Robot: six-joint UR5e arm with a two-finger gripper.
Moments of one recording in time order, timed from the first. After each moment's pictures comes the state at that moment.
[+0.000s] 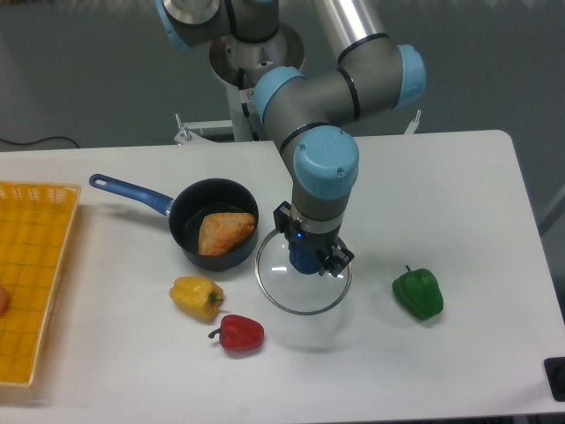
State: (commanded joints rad) arm 2.47 -1.94 -1.53 -1.26 1.50 1.13
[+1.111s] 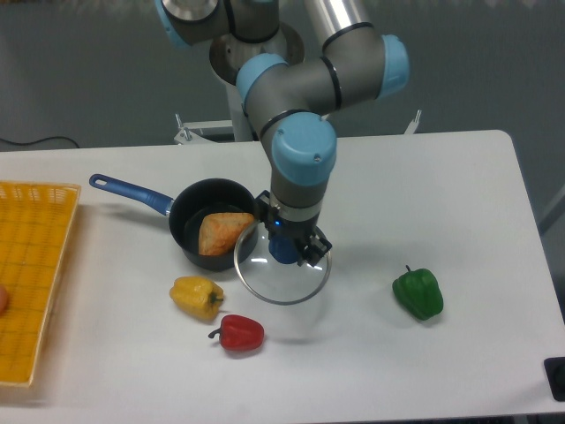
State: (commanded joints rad) arm 2.39 -1.86 -1.63 -1.26 1.50 1.10
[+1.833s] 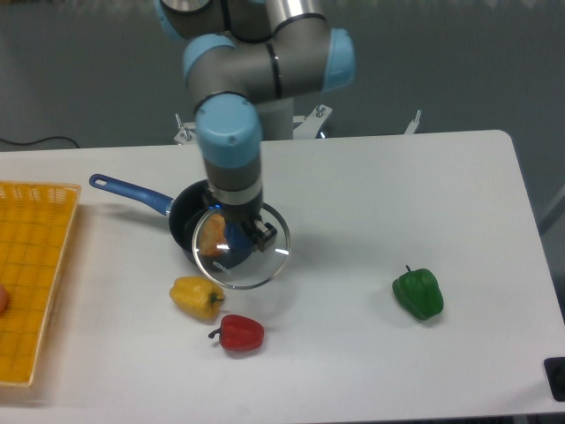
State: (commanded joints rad) arm 2.22 -1.80 -1.66 -1.25 1.66 1.03
